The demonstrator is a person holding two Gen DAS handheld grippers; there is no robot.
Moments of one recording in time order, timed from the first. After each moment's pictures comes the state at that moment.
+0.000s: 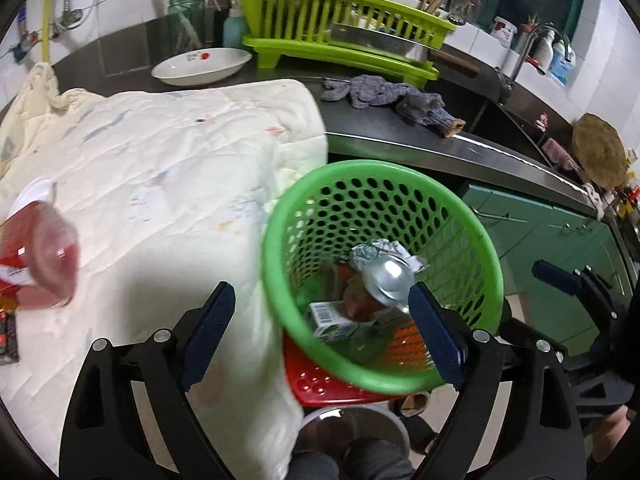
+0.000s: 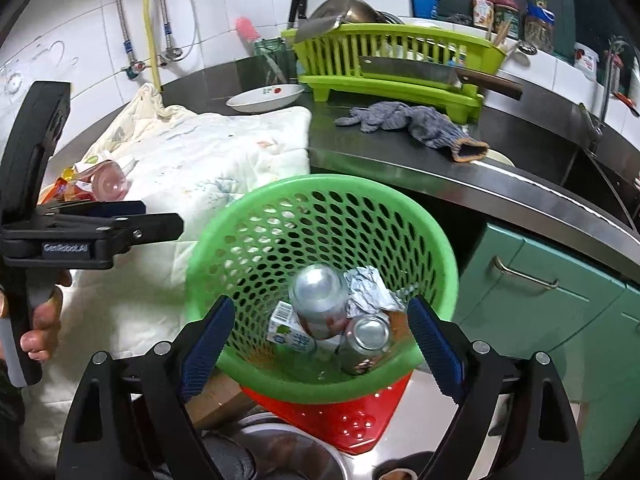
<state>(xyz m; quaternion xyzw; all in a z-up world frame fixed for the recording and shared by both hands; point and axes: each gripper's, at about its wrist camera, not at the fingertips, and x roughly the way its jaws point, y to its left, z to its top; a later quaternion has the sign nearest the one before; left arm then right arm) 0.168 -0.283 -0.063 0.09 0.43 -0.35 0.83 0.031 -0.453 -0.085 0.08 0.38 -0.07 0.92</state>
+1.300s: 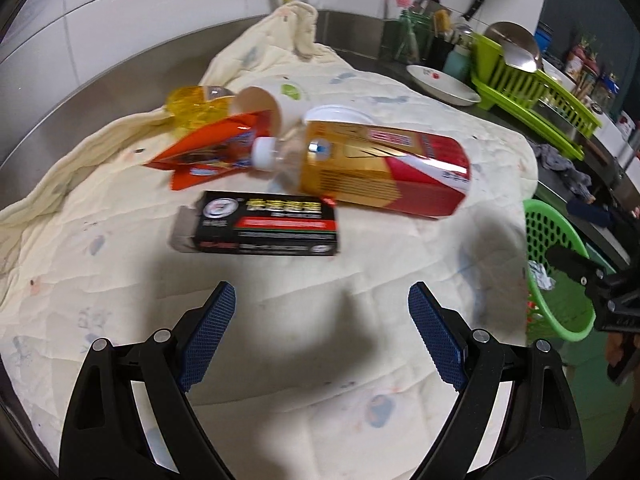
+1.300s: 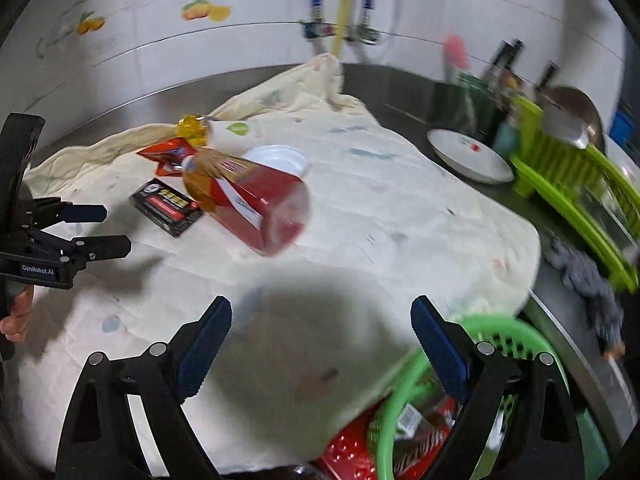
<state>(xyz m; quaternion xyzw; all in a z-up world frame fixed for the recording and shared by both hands) 0.201 -0.017 -0.048 0.01 0.44 -0.13 0.89 0.176 -0.263 -0.039 -0.09 0.38 0.14 0.91</state>
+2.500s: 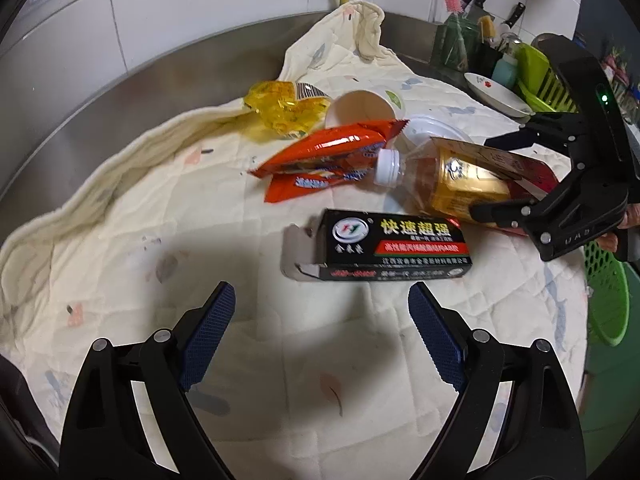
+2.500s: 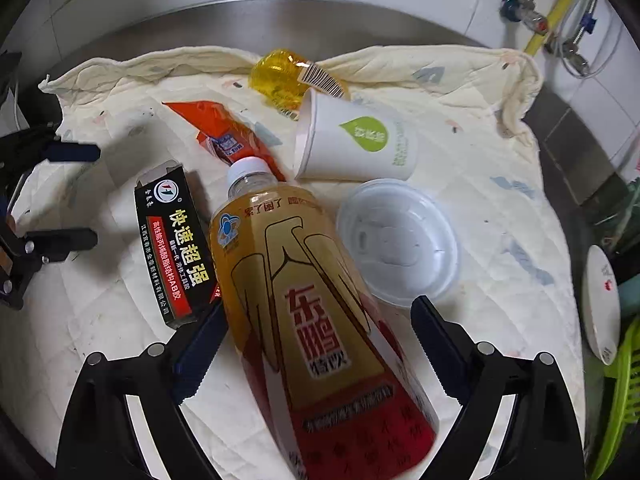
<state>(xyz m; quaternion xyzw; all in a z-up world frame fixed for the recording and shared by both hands) 0.245 0.051 -0.055 0.03 0.44 -0.09 0.89 0.337 -0.136 -0.074 -0.25 0.45 0.32 0.80</state>
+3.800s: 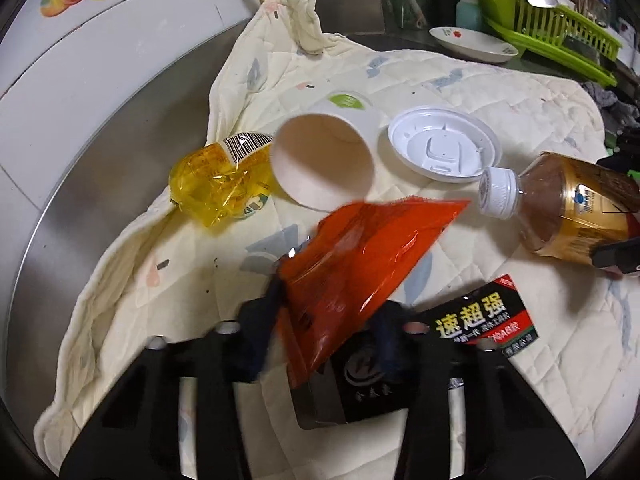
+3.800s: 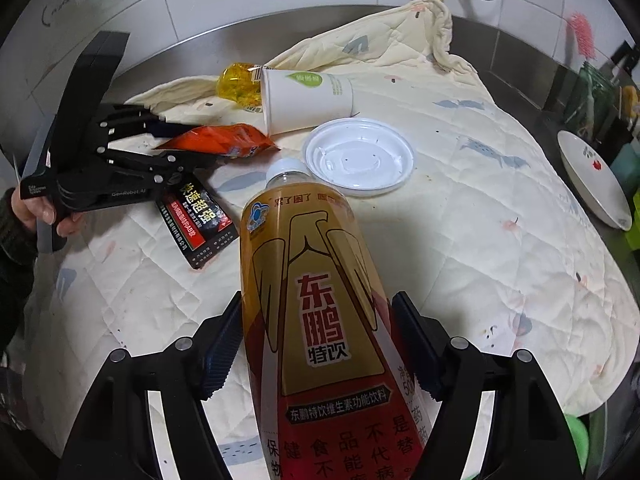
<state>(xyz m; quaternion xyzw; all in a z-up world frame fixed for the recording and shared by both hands) 0.326 0.005 -0.066 0.19 0.43 -0.15 0.87 0.286 -0.202 -0.071 -0.10 0.47 0.28 0.83</state>
